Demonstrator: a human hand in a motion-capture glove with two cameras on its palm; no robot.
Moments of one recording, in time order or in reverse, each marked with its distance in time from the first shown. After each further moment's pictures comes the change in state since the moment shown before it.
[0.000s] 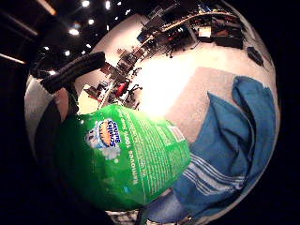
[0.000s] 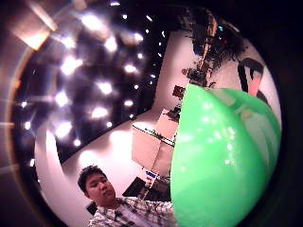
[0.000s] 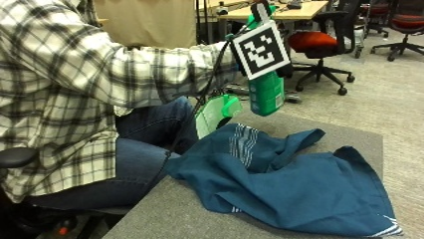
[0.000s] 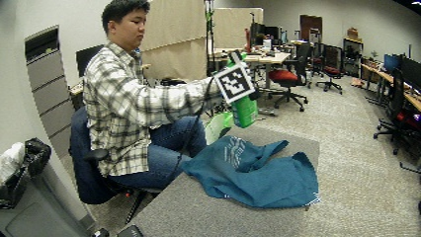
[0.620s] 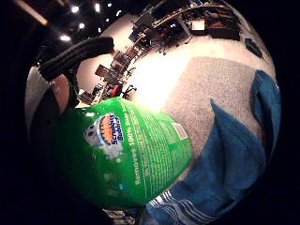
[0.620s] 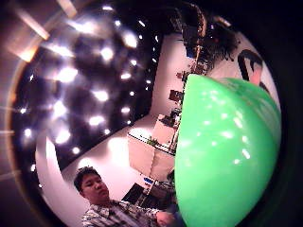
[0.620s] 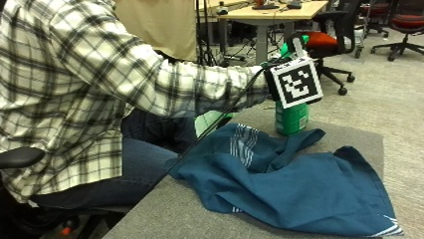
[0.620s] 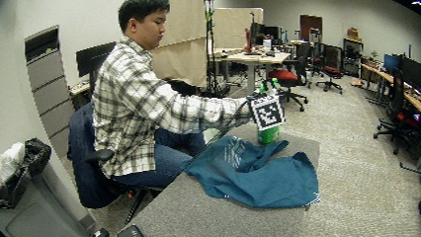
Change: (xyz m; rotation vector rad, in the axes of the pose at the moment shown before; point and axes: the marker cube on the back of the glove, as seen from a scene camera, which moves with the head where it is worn) arm 0.092 -0.045 0.046 0.016 -0.012 0.068
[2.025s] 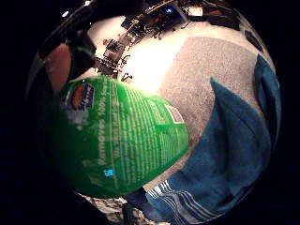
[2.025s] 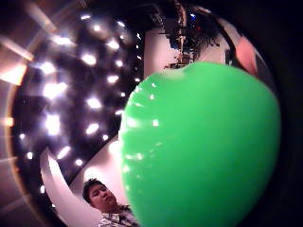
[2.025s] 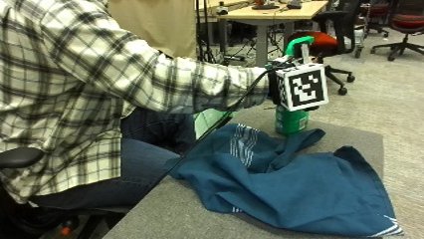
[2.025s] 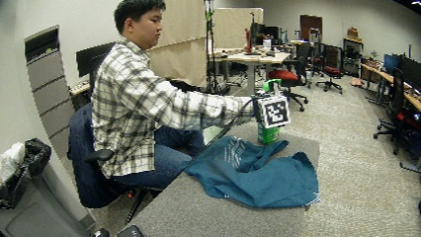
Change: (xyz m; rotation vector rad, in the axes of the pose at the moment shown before) arm 0.015 0.005 0.002 -0.141 0.025 0.135
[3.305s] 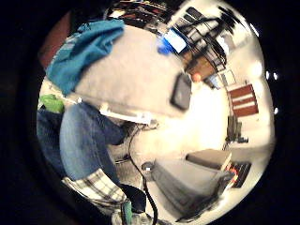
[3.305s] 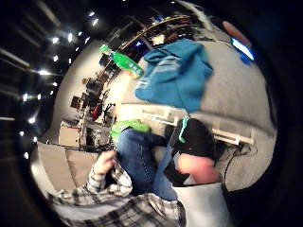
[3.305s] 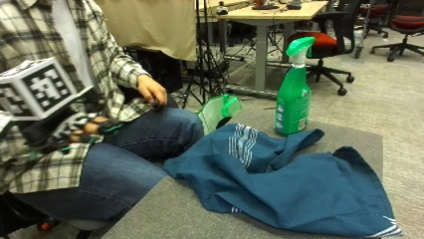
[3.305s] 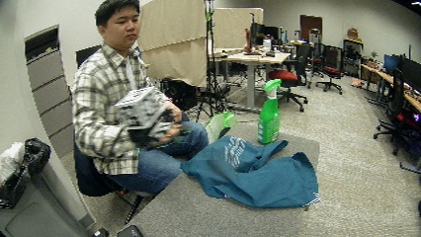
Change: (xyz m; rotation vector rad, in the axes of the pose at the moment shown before) arm -0.030 0.492 -0.173 0.256 1.185 0.406
